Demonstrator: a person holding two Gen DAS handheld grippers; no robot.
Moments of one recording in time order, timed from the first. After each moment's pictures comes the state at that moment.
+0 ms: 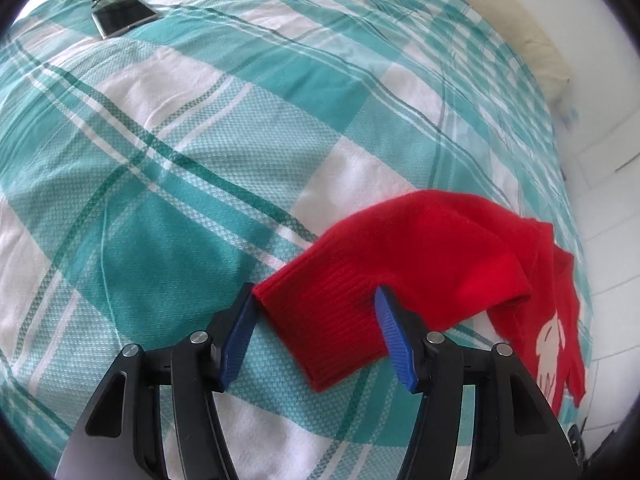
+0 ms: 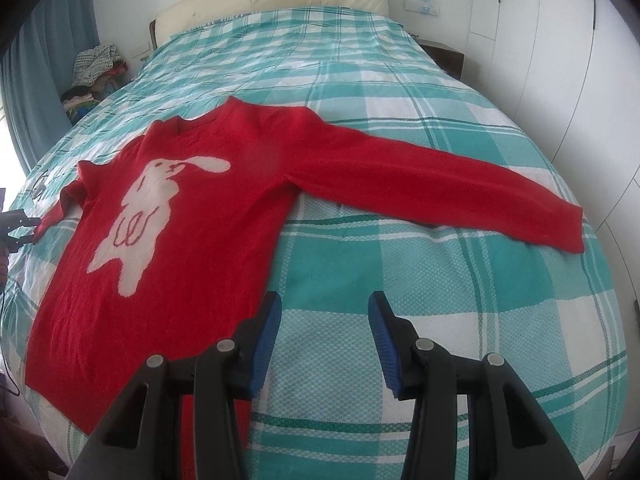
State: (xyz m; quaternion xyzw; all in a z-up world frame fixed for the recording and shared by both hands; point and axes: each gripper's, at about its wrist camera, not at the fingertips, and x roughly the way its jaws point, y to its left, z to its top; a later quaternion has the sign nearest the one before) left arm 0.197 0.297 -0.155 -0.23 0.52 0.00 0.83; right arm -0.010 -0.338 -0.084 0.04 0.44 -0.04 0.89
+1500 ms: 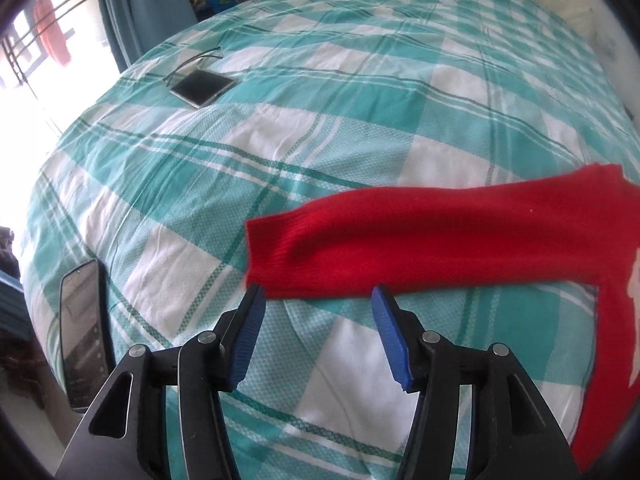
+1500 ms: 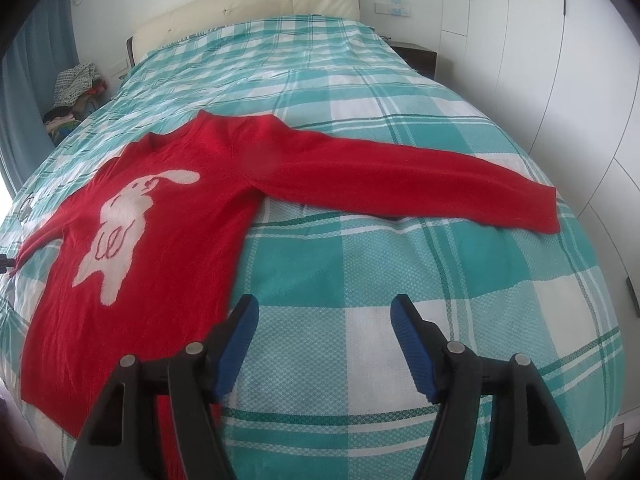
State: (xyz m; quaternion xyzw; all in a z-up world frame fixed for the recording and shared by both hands) left arm 0.137 0.292 -0.112 -0.03 0.50 0.13 0.85; right arm -0.027 -0.362 -0.085 0.06 0.43 -0.09 0.90
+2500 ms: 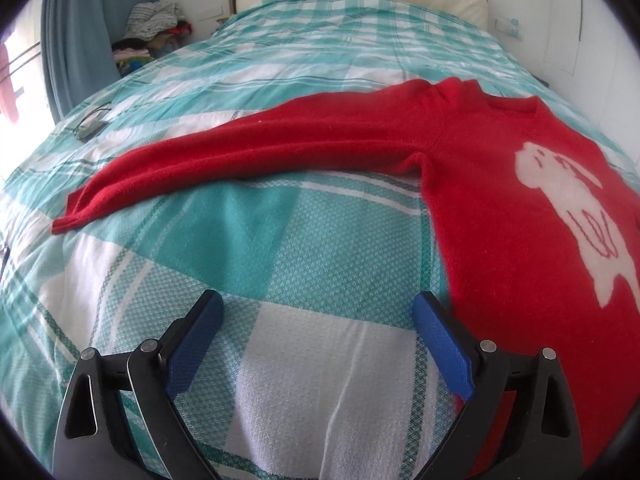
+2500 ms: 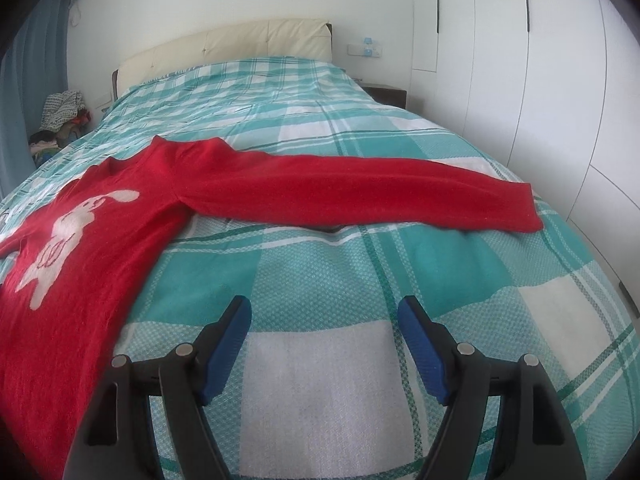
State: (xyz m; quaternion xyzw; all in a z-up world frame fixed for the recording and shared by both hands) left arm 0.084 0.111 -0.173 0.01 0.41 0.02 0.91; right arm -0.034 -0.403 -0.138 0.04 0.34 -0.14 0.93
